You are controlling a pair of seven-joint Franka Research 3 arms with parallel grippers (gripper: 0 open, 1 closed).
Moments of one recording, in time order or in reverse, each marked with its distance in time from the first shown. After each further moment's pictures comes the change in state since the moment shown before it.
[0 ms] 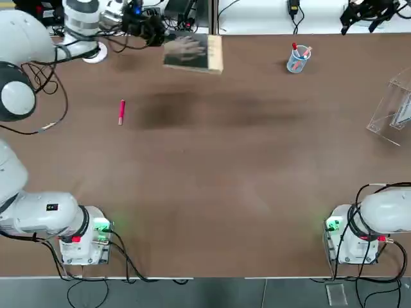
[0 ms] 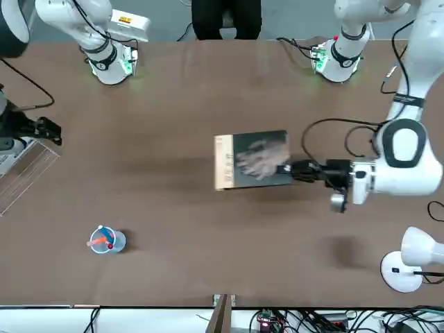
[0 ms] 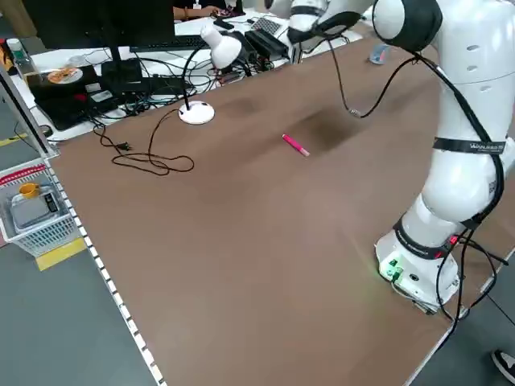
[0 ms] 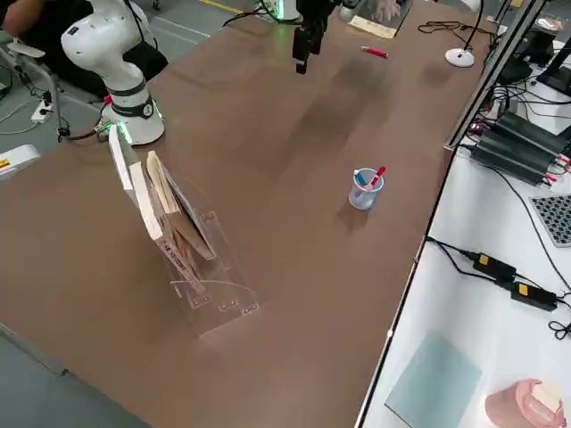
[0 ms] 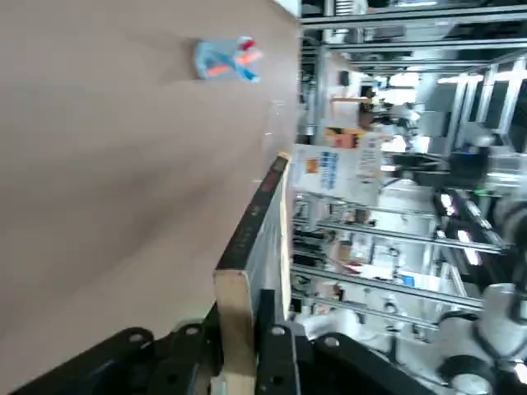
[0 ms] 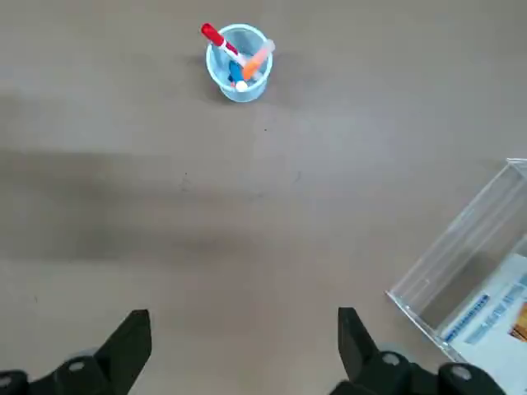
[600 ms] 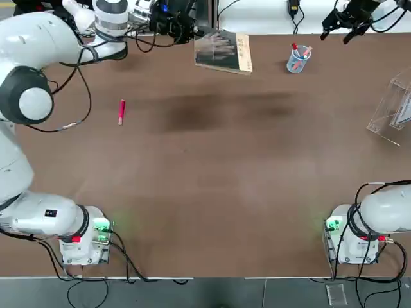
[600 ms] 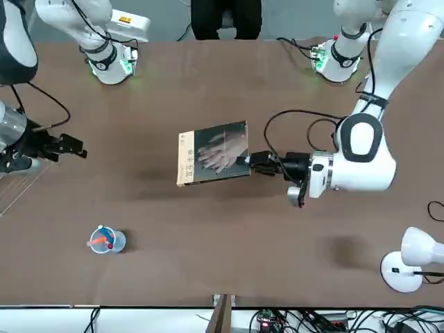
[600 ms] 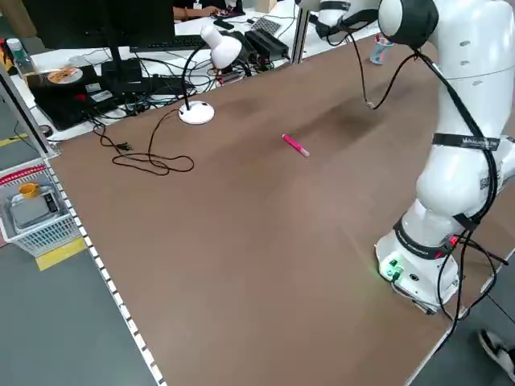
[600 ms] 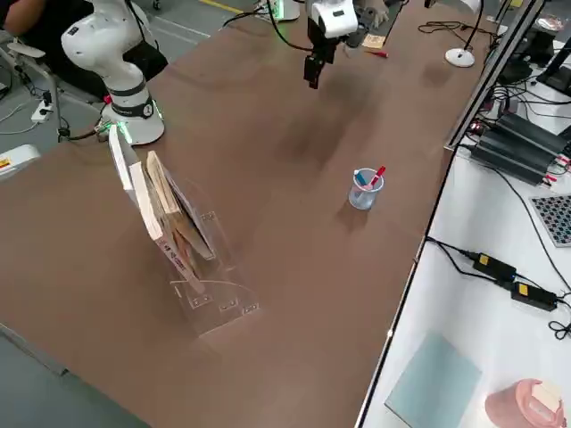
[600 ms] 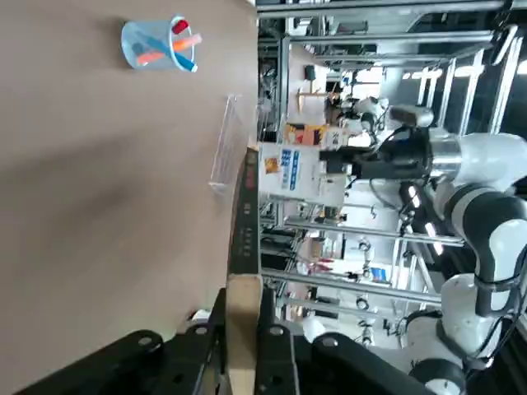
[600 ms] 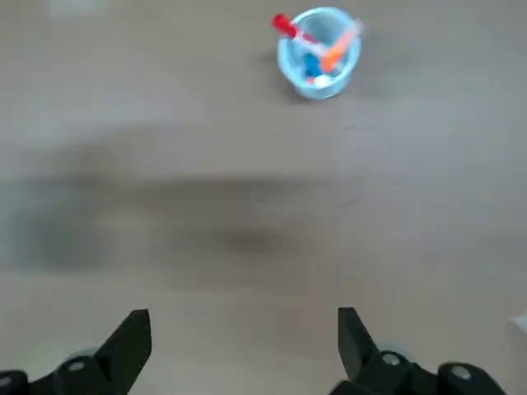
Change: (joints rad) left arm -0.141 0.075 -0.001 0.089 -0.103 0.091 -0.008; right arm 0.001 0.072 -0.024 -0.041 0.290 0.084 0.000
